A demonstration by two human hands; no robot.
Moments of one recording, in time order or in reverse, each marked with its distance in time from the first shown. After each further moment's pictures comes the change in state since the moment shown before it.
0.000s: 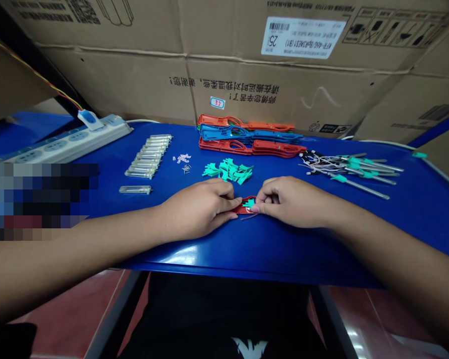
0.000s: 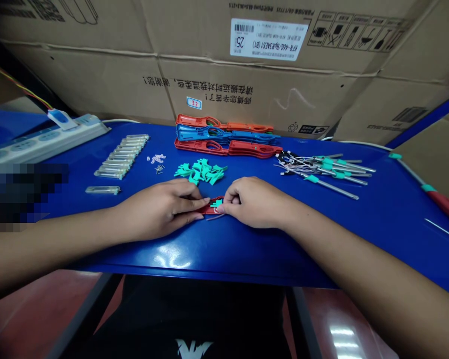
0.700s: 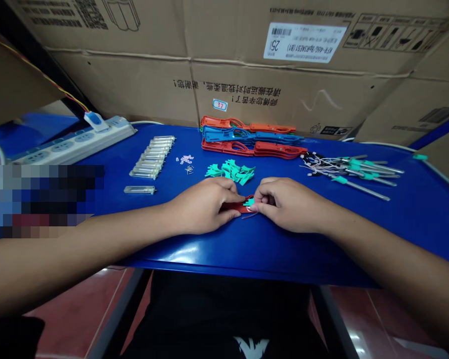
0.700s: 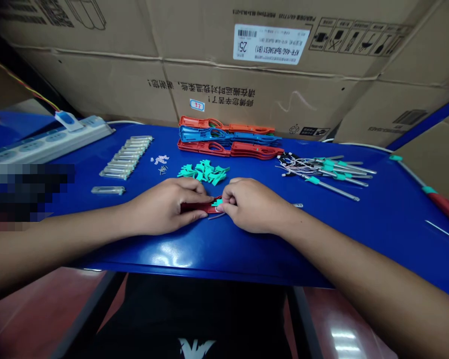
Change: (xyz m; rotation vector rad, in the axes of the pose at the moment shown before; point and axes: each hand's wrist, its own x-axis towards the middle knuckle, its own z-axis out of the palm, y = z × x) left_hand 0.007 0.002 -0.003 -0.183 0.010 -0.094; right_hand 0.000 -0.007 0.009 -0.045 0.107 -0.093
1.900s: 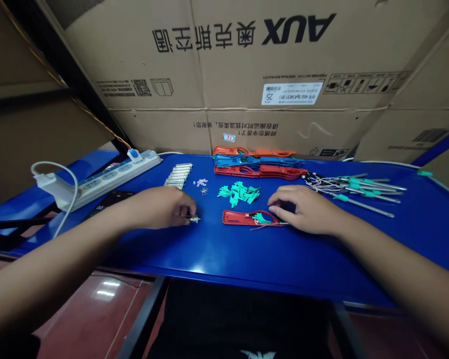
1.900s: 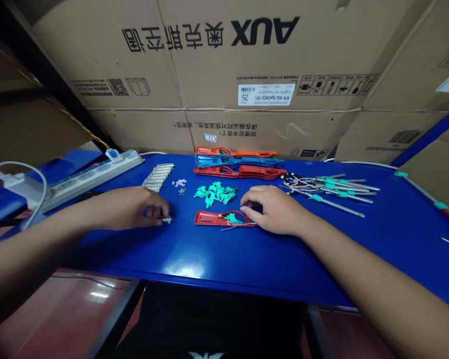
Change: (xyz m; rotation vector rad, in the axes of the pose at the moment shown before) left_hand -0.059 -0.022 -0.089 0.251 -0.393 -0.456; right_hand -0.006 0.037 -0.018 -0.072 0.158 -0.232
